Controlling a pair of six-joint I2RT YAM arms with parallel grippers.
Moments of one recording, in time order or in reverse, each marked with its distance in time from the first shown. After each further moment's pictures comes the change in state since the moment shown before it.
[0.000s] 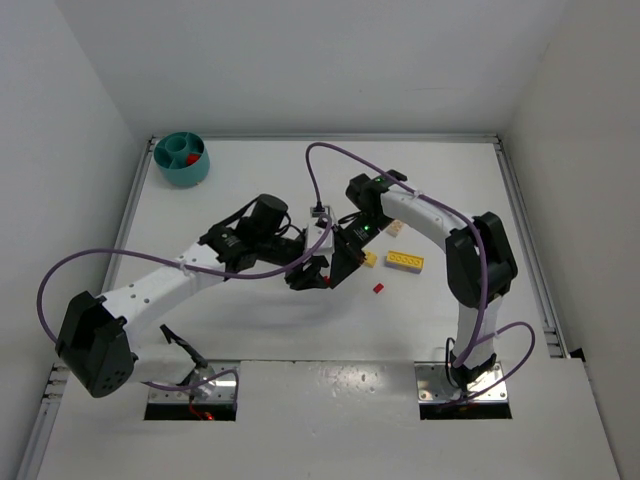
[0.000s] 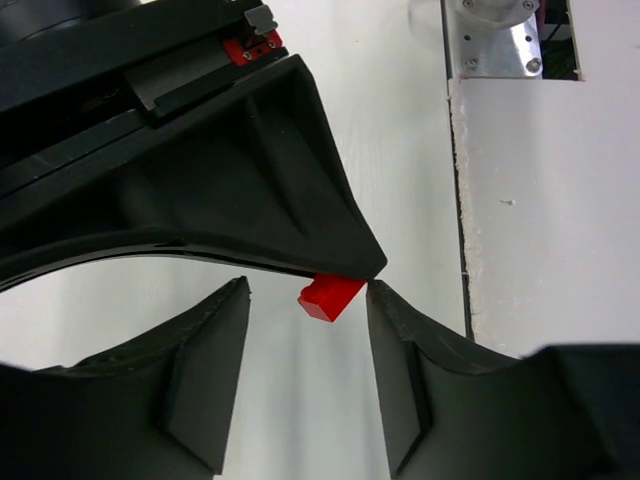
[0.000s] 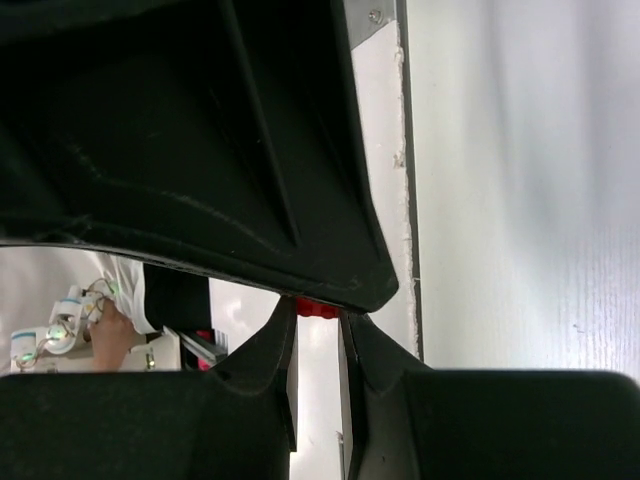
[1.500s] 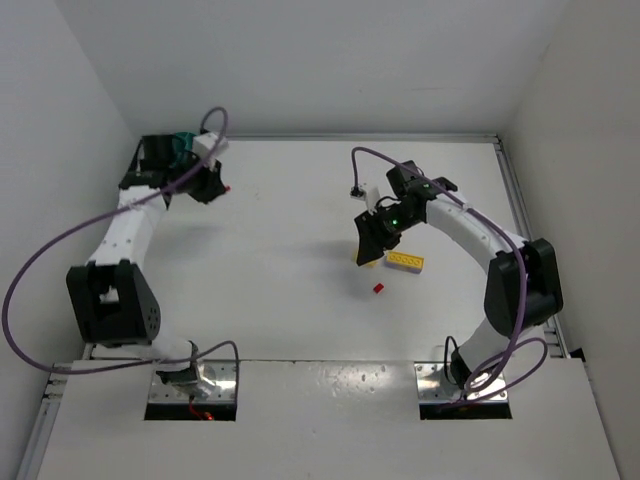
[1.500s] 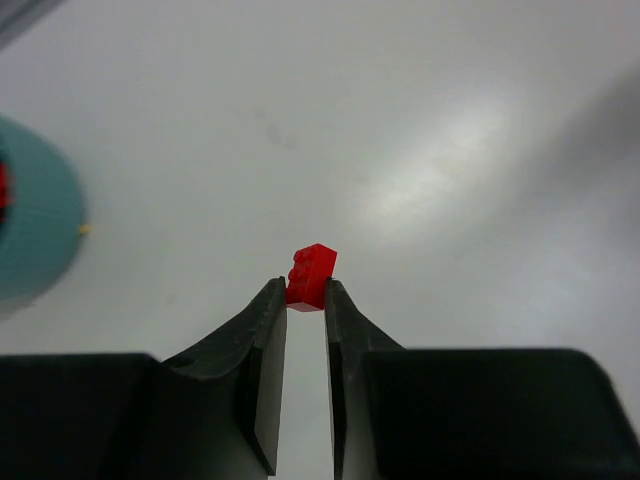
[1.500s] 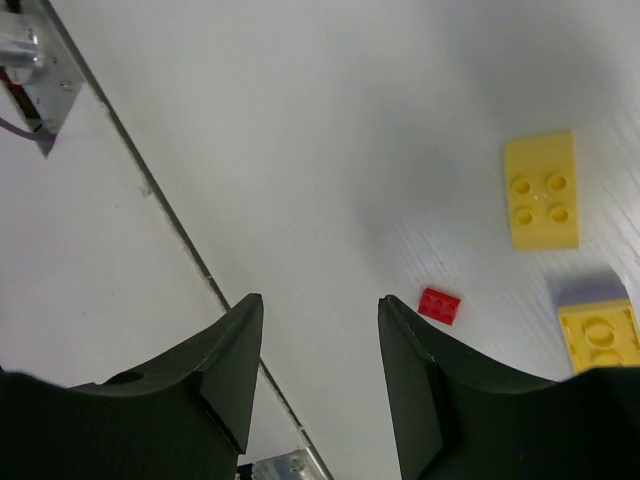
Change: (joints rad) left arm 0.739 0.193 0.274 -0.151 -0.174 0.020; right arm -0.174 -0.264 -0.236 0.400 0.484 0.283
